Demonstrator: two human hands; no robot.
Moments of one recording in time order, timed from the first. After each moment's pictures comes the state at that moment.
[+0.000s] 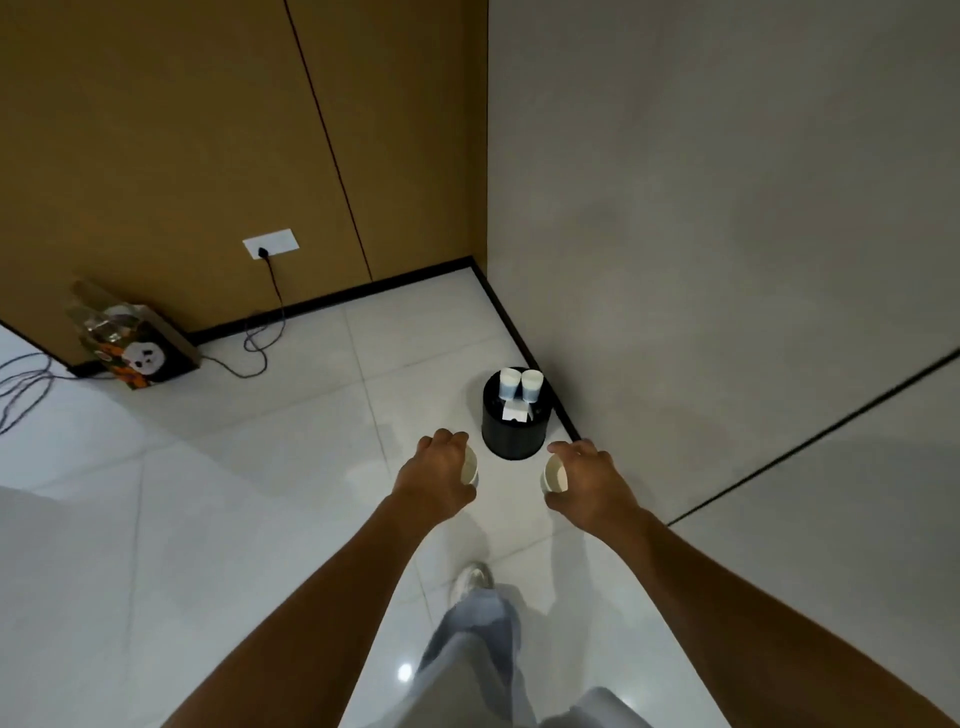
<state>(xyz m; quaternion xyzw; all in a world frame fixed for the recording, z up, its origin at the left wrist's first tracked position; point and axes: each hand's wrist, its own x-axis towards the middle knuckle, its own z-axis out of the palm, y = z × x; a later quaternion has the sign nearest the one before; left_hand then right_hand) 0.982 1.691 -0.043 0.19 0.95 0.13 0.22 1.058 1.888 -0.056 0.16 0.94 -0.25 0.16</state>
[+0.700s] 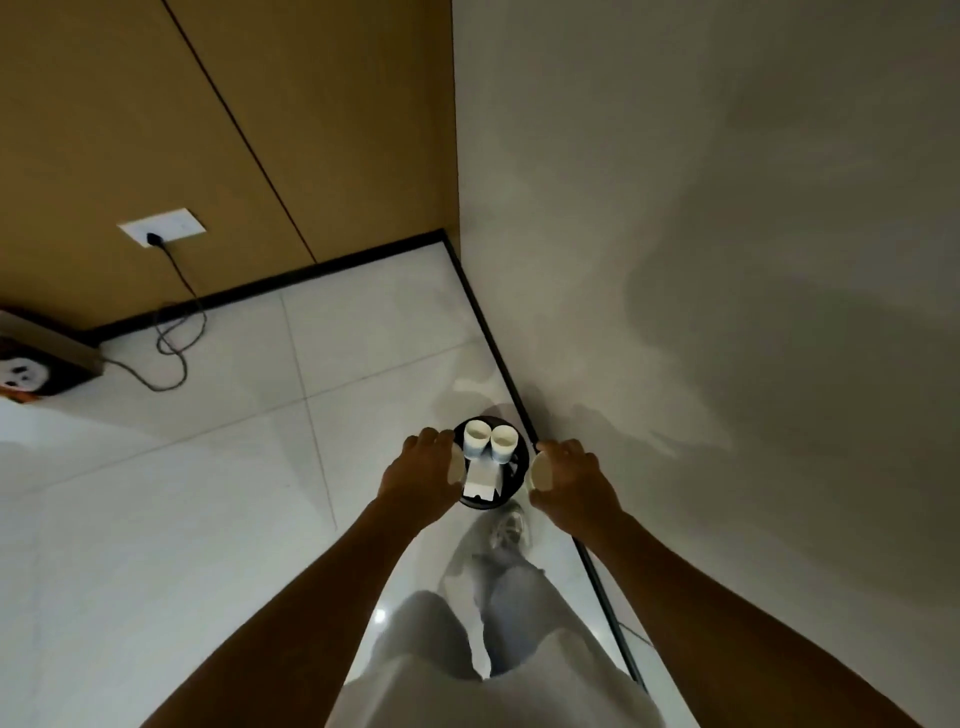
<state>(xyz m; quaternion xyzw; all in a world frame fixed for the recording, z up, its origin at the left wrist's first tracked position) 0.646 1.881 -0.112 0.15 0.93 0.14 0.30 0.720 2.069 -0.120 0.17 0.92 -0.25 0.26</state>
